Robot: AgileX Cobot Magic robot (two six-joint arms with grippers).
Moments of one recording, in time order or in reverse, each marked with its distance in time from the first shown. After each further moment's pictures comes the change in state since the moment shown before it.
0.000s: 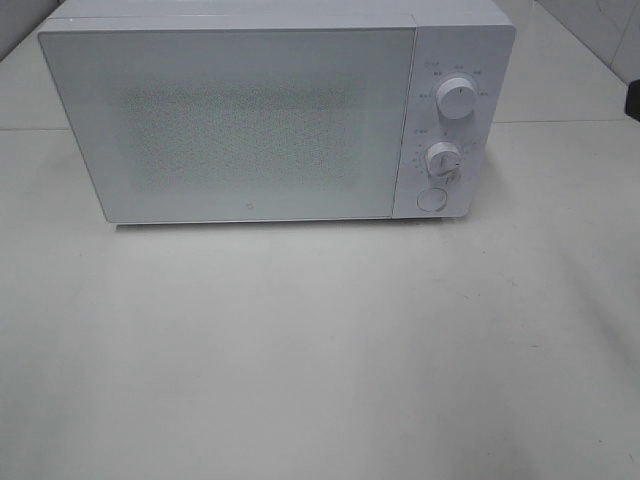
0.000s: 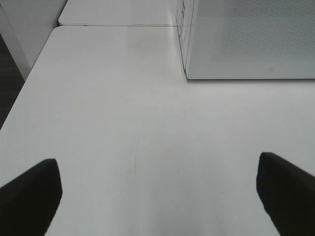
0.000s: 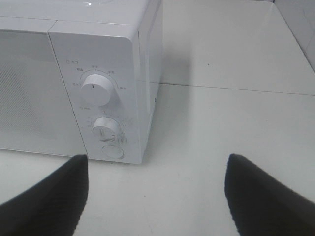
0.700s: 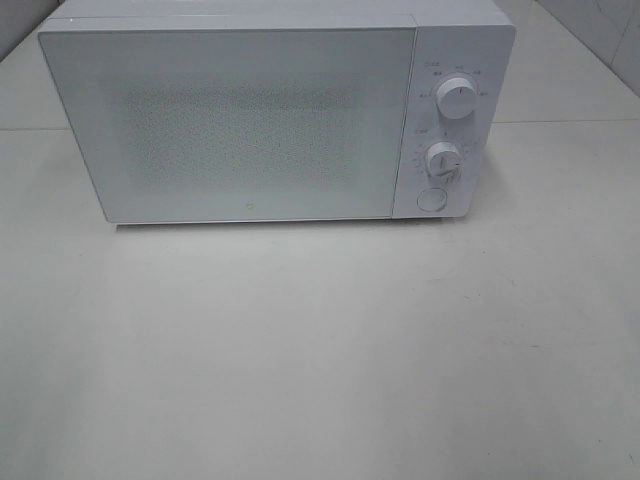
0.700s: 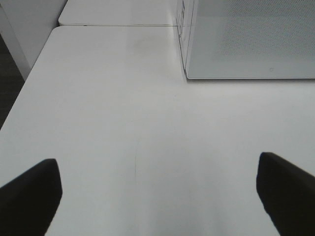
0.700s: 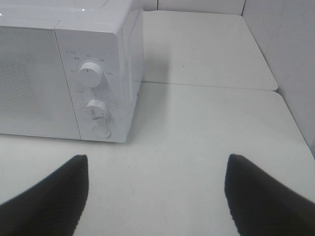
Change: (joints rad) left arm 0.000 0.000 0.000 0.000 0.000 0.000; right arm 0.000 -0.463 0.000 -0.003 0.421 -0.035
